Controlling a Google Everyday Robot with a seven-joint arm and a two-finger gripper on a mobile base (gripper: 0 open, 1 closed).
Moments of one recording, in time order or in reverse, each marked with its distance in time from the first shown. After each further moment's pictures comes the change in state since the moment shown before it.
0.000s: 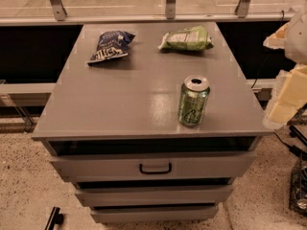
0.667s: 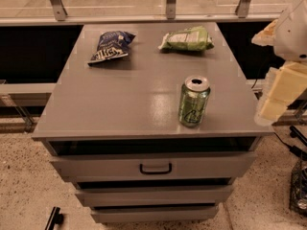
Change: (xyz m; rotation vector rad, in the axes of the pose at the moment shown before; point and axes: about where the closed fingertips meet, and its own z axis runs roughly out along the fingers) arm -0.017 -0.002 0.003 -0.005 -0.026 -0.054
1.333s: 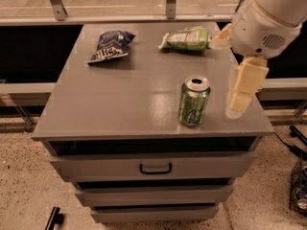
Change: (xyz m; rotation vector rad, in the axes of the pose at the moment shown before) arm -0.052 -0.007 0.036 -0.148 -0.088 -0.176
